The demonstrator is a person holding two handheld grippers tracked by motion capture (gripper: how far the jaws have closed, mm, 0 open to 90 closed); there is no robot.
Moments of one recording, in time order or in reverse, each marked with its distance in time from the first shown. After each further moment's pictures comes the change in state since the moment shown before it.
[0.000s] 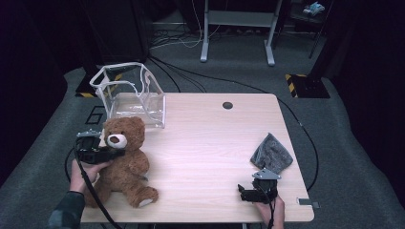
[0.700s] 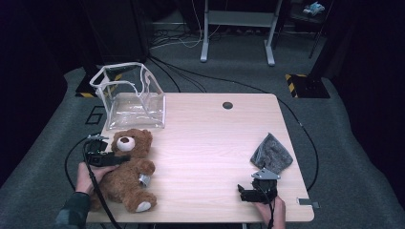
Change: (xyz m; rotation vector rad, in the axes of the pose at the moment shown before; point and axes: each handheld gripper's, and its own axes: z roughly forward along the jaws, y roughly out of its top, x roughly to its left) left arm 0.008 -0.011 0.025 0.101 0.019 -0.050; right arm 0.000 0.000 0.000 0.004 0.003 -0.026
